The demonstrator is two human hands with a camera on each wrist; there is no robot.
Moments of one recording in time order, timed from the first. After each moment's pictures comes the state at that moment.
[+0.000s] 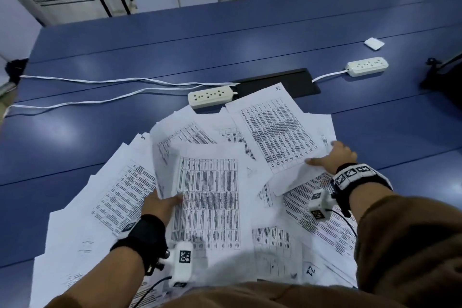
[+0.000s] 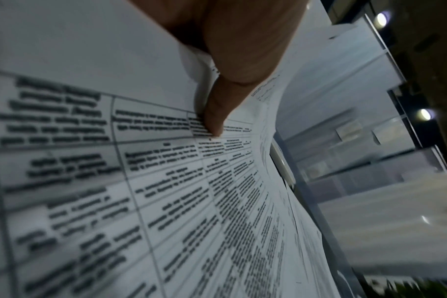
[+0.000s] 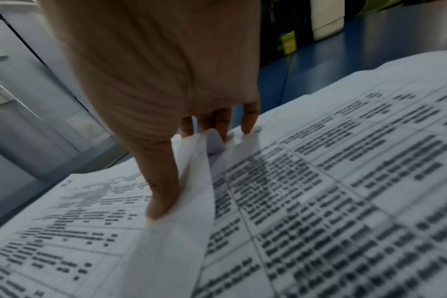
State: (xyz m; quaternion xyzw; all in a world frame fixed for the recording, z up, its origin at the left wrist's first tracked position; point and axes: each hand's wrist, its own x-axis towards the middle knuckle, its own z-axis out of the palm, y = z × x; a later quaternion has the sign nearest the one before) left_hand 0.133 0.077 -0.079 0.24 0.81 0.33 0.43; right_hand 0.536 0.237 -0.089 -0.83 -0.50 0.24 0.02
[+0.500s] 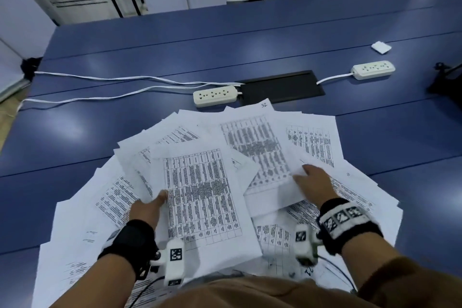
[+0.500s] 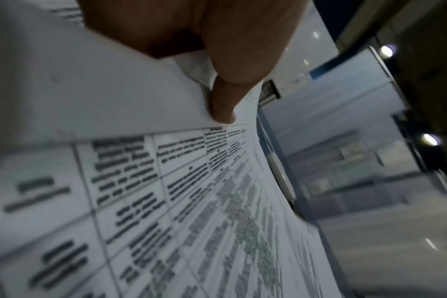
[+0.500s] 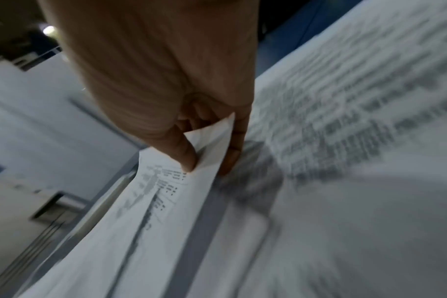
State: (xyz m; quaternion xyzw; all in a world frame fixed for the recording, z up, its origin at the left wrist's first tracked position) left_hand 0.117 0.053 -0.076 0.12 0.83 0.37 0.41; right_hand 0.476 0.162 -0.073 -0.73 -0.56 0.38 0.12
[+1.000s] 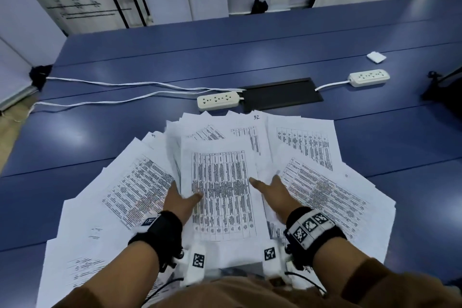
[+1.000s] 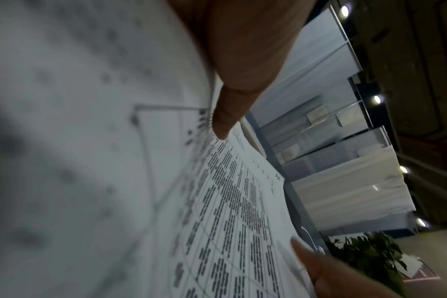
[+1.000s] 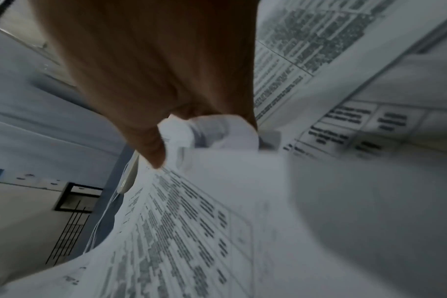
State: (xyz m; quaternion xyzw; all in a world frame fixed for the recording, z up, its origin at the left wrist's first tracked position) left_hand 0.165 0.062 -0.069 0.27 0.78 0.33 0.46; right_hand 0.393 0.119 -0.063 -0.64 -0.40 0.62 0.23
